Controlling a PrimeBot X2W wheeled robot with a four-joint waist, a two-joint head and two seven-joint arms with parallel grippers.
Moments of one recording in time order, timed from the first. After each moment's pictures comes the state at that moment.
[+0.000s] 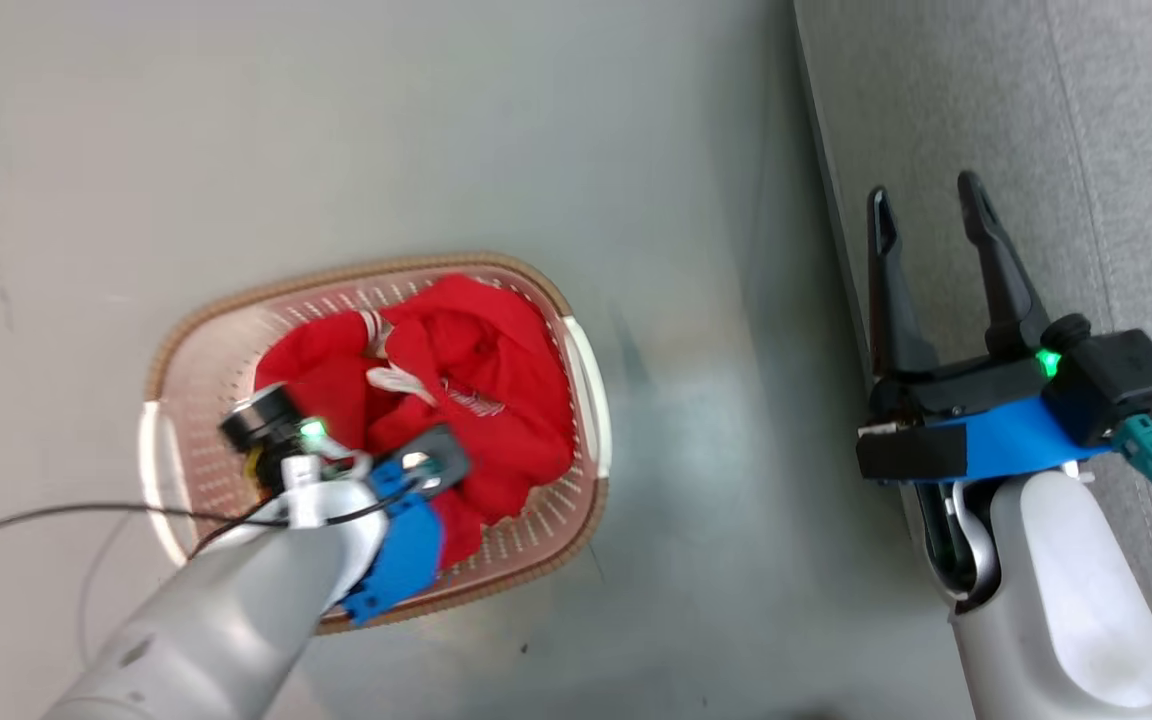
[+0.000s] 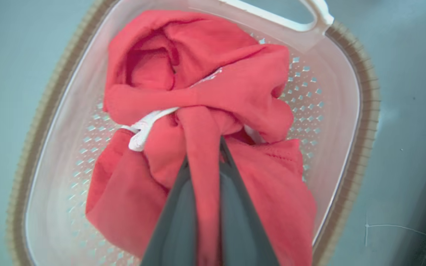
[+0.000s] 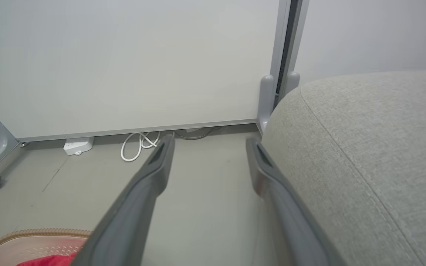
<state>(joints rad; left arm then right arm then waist) -0.92 0.17 -1.22 1.11 -0.29 -0.11 -0.09 -0.44 -0.05 0.06 0.17 0.09 0.13 -0.26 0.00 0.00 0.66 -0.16</state>
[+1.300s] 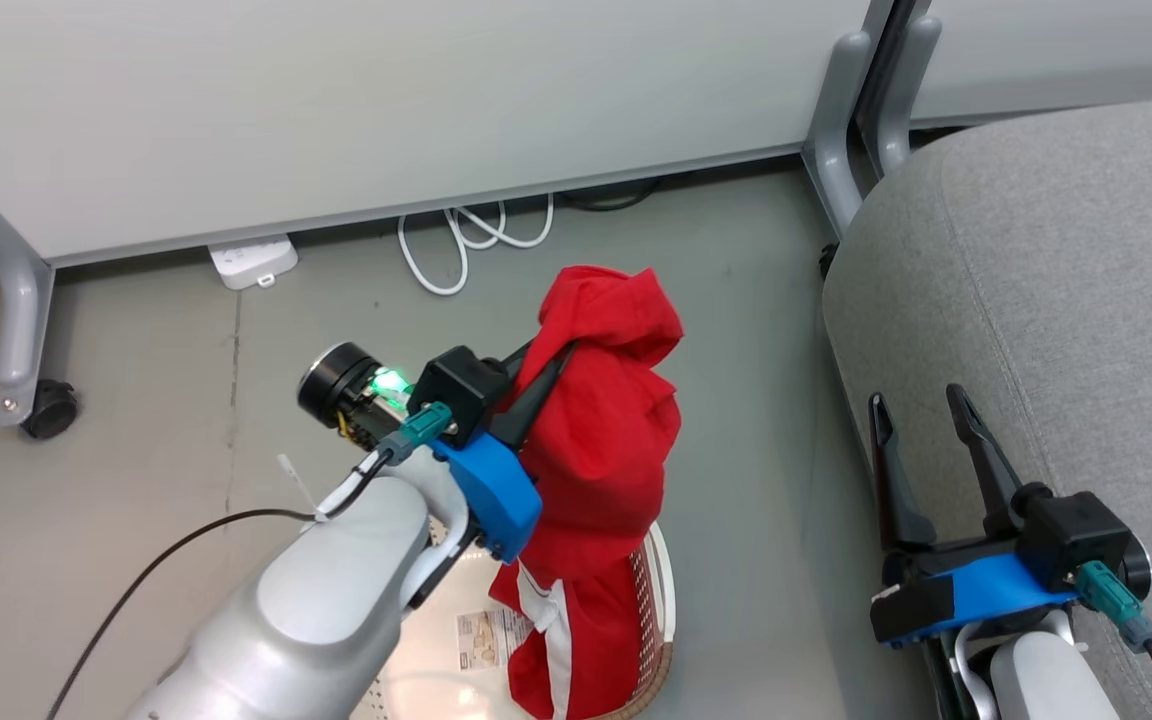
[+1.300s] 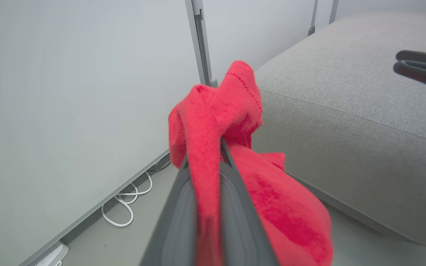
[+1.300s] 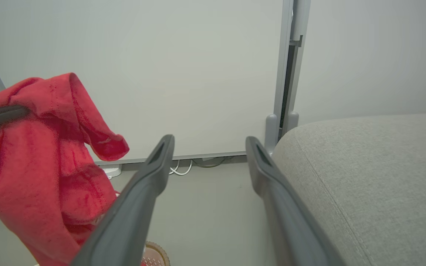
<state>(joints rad) -0.81 0.17 -0.92 0.70 -0.47 -0.05 -0.26 -0.20 -0.05 0.01 0.25 0.06 0.13 -0.26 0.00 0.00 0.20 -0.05</state>
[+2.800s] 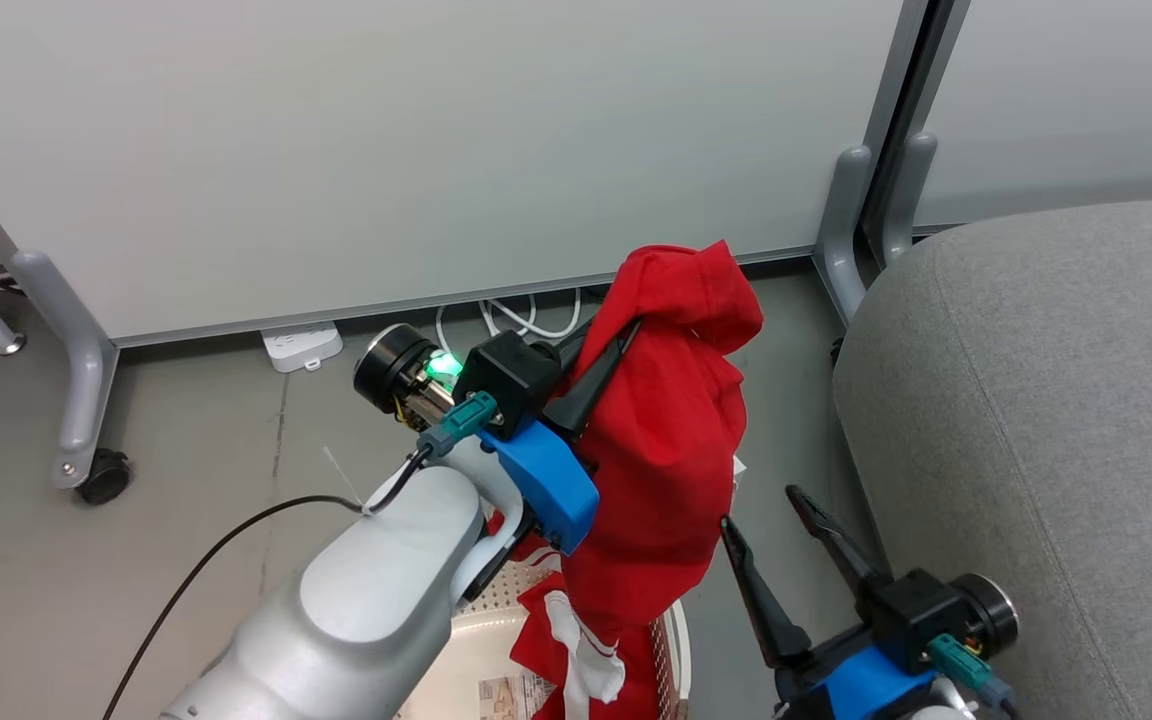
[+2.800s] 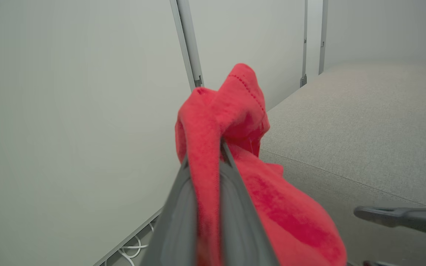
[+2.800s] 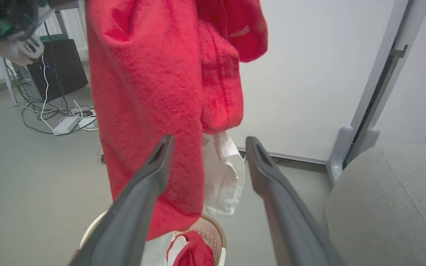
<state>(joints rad) -0.82 0.11 -0.91 0.62 -0.49 -0.03 -0.26 -0.12 -0.11 0.30 0.30 0.07 0.13 -0.26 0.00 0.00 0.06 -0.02</state>
